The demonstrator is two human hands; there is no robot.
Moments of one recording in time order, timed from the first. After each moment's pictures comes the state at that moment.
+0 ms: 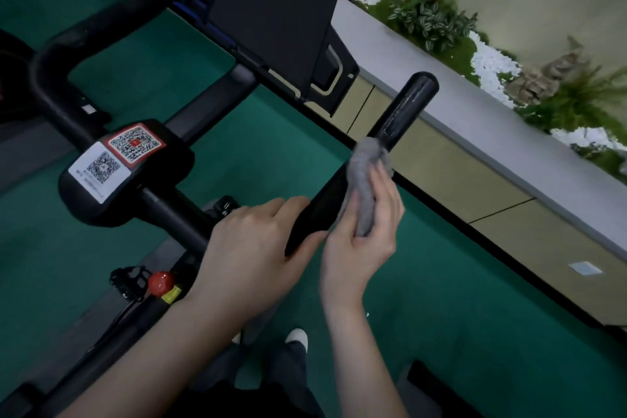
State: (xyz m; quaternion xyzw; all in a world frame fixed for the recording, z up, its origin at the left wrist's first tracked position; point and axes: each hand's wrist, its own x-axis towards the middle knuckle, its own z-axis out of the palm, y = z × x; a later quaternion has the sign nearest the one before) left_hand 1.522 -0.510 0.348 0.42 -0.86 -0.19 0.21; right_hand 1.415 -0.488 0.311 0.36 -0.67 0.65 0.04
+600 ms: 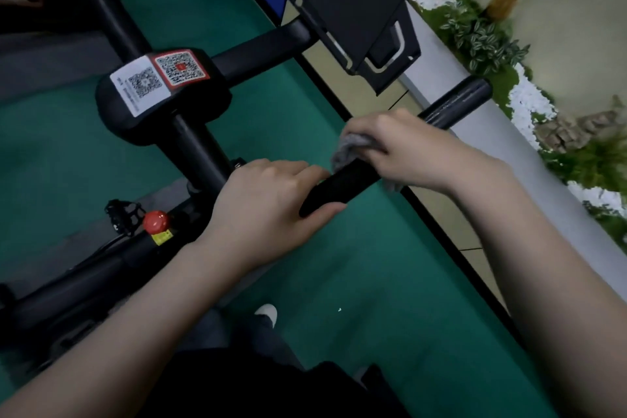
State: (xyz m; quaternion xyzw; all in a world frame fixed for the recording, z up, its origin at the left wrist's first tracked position) left_hand 1.523 -0.508 0.338 0.44 -0.85 -0.16 0.23; right_hand 1.343 -0.559 0.415 0.80 -0.55 -0.09 -0.20
